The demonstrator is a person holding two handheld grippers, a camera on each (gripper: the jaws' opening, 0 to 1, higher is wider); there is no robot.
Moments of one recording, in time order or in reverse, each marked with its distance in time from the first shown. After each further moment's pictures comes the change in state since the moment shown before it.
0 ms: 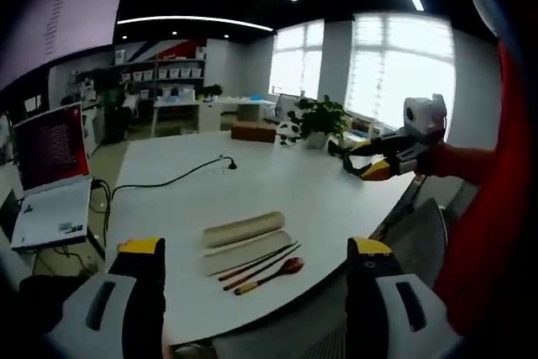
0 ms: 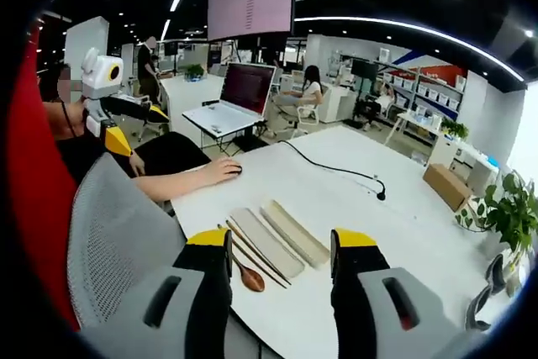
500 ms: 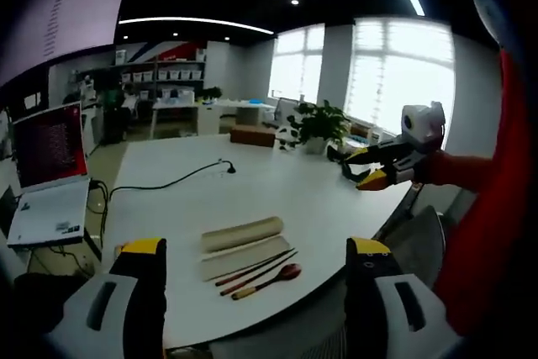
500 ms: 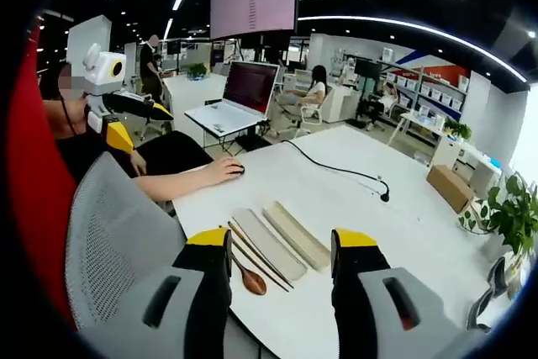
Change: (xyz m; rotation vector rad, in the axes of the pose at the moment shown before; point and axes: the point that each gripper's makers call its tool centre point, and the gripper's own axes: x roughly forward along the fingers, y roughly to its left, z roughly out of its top) left arm -0.001 0.002 0.009 -0.048 -0.043 -0.007; right arm 0.011 0.002 0.004 -0.007 -0.005 0.012
